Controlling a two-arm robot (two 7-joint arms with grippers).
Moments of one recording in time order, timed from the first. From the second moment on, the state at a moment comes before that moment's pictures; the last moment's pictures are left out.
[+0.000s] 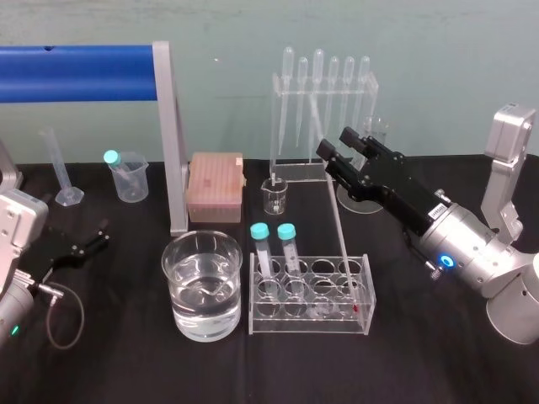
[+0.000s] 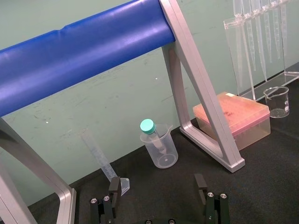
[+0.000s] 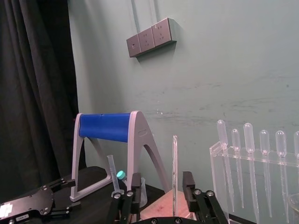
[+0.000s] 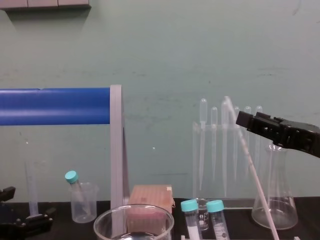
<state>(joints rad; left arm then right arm) -0.20 0.60 0.45 -1.41 -0.25 -0.12 0.03 0.26 0.41 -0.30 -1.45 0.65 -0.13 0.52</state>
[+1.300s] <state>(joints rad) -0.20 0.60 0.45 -1.41 -0.25 -0.12 0.03 0.16 0.42 -0.18 -1.55 0.46 -0.06 0.17</state>
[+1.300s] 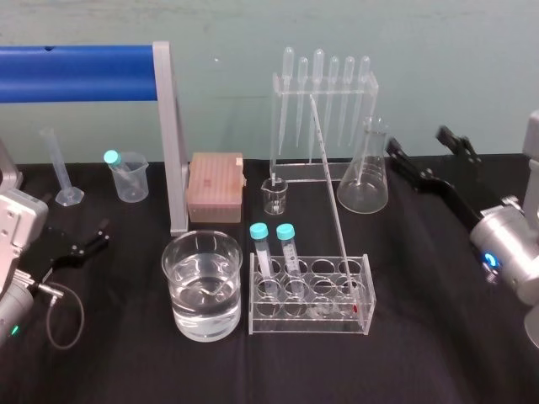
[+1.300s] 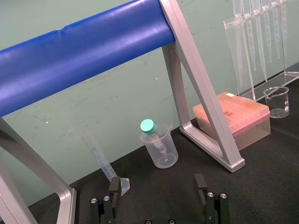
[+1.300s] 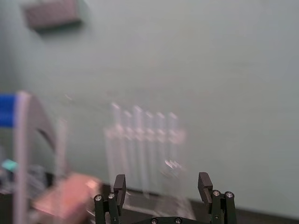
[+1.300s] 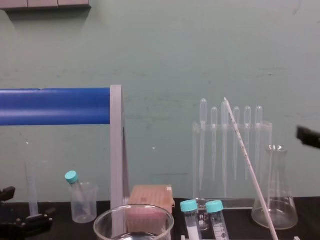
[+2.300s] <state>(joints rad) -0.20 0.60 0.45 -1.41 -0.25 -0.12 0.03 0.11 0.39 -0.16 -1.46 0.38 0.04 0.10</state>
